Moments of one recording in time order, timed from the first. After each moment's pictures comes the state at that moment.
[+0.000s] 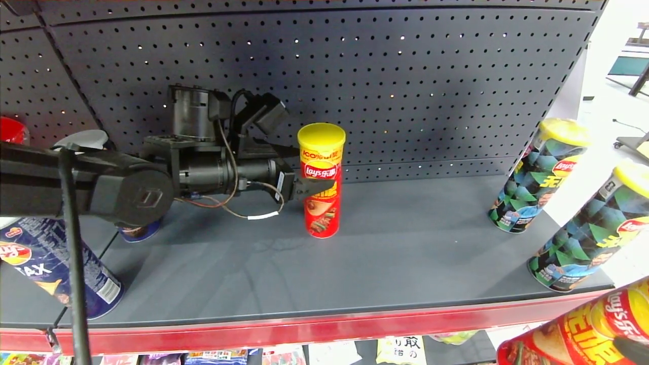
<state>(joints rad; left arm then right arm) -0.46 1.87 -1.21 -0.38 -0.48 0.24 0.33 0.63 -0.43 0.02 0.33 -0.09</state>
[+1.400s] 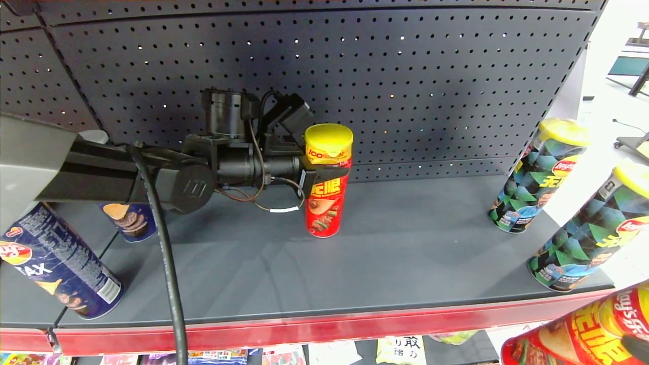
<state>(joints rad) -0.48 2.01 -1.36 -0.39 -0.65 0.28 0.32 0.61 -0.43 0.02 0.31 -0.09</state>
